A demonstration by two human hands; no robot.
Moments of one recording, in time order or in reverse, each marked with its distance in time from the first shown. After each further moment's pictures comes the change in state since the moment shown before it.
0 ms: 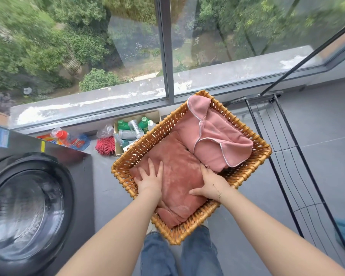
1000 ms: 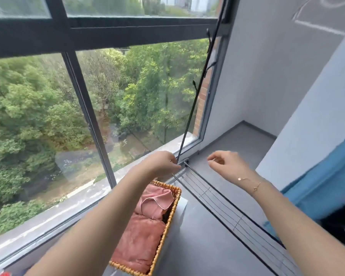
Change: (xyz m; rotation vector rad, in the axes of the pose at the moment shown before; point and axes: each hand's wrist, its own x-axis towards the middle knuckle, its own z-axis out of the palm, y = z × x) left_hand -0.381 0.065 -0.256 -0.121 0.483 0.833; right_hand -0.439 -0.027 -0.179 0.378 0.996 0.115
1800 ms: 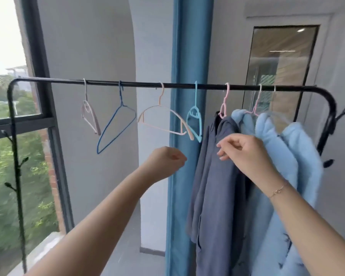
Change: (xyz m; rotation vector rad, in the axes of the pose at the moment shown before) left_hand -0.003 0.582 0.047 -0.268 0.043 0.832; right_hand -0.283 0.229 -0.440 0.125 1.084 0.094
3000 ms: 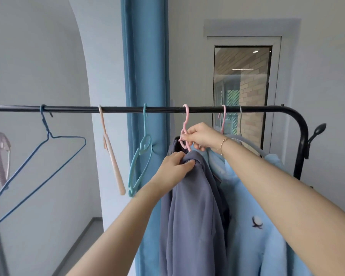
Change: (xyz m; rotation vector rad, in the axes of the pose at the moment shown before) left_hand 0.184 0.065 0.090 -0.259 0.010 0.238; right_hand 0.231 0.086 -0.012 -0.067 -0.309 0.207
